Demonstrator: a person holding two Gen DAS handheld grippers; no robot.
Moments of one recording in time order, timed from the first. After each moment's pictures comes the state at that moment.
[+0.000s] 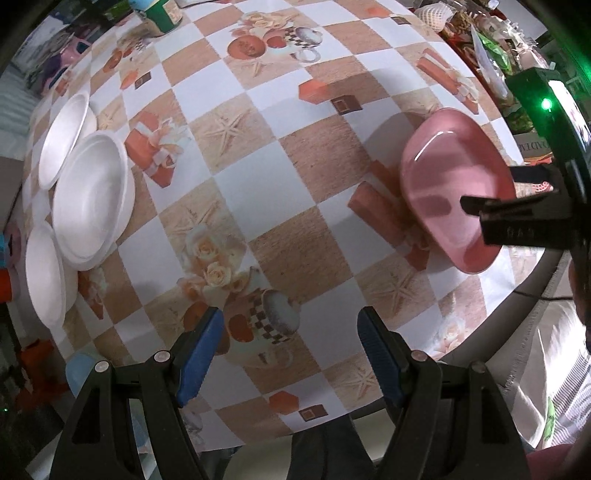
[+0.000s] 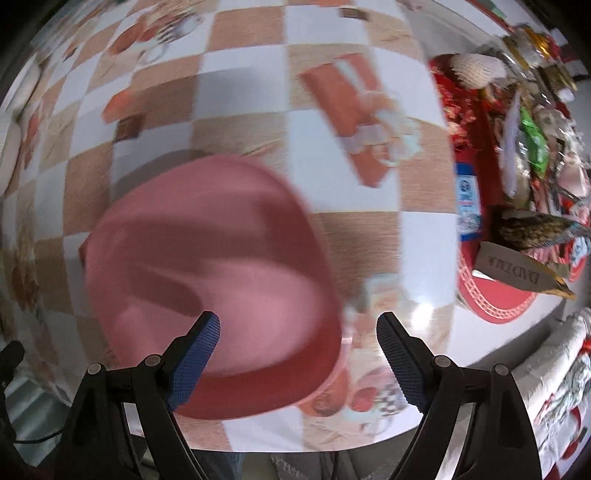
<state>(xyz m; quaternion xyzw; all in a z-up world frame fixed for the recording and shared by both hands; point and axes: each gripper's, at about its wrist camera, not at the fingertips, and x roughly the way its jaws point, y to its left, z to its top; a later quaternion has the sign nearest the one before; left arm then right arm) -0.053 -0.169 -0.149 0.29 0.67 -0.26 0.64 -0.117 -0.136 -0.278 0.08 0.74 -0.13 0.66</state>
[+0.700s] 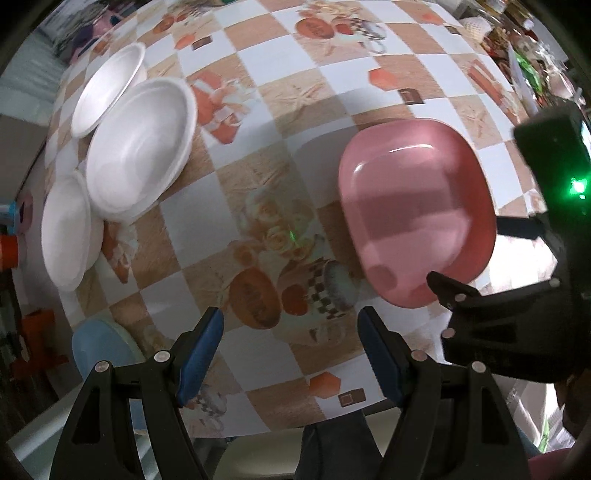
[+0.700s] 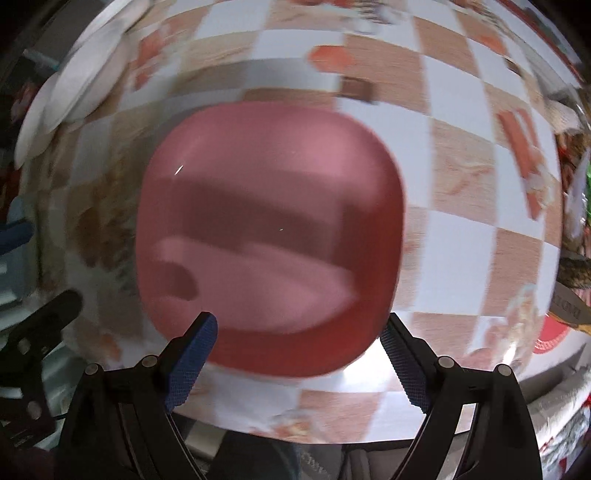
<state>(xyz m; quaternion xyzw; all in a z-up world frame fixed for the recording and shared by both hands) -0.043 -0.106 -0.146 0.27 0.68 -0.21 0.65 -0.103 -0.012 -0.265 0.08 0.74 -0.02 0.66</state>
